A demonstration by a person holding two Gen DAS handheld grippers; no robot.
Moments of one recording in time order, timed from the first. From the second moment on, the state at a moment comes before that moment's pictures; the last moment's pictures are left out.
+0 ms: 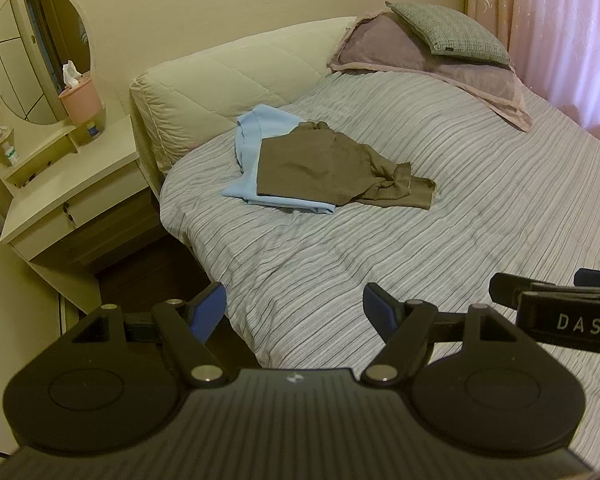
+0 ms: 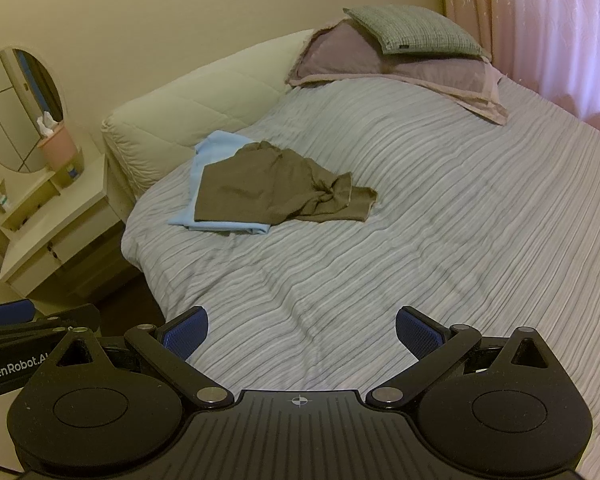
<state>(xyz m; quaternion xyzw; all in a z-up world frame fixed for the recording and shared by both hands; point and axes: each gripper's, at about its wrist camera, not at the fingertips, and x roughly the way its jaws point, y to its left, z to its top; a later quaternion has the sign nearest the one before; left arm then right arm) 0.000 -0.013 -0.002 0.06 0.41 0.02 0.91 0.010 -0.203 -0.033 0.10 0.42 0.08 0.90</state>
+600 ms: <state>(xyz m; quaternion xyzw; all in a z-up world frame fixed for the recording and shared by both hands) 0.005 -0.010 -0.004 0.07 0.43 0.03 0.90 0.017 -0.203 -0.042 0.11 0.43 0.09 0.89</state>
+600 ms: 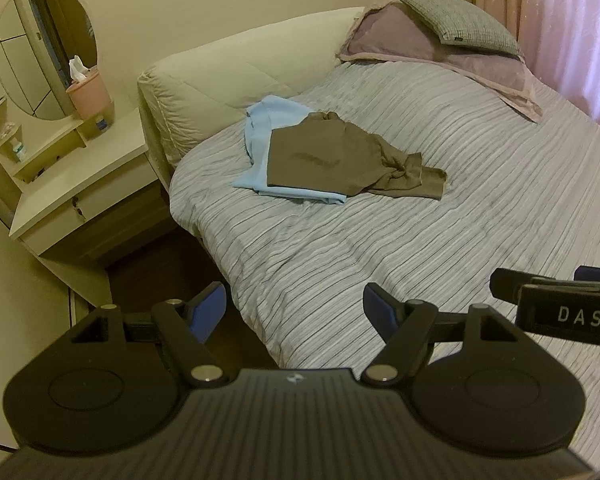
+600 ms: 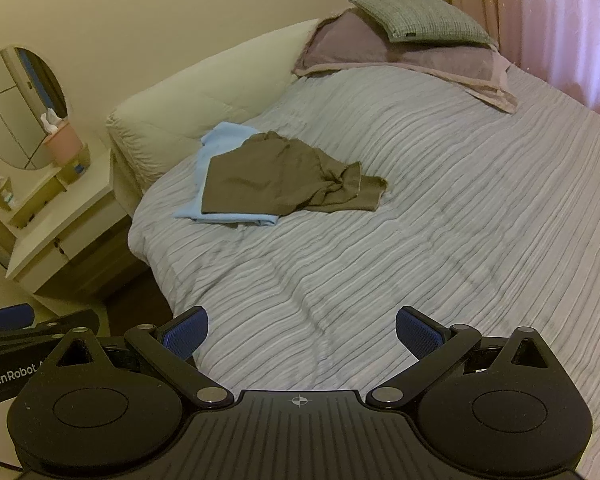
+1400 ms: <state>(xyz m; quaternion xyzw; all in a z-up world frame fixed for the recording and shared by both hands) 0.090 0.016 -0.047 0.07 0.47 -0.03 0.88 0.069 -0.187 -0.079 0.13 0.47 0.02 0.87</state>
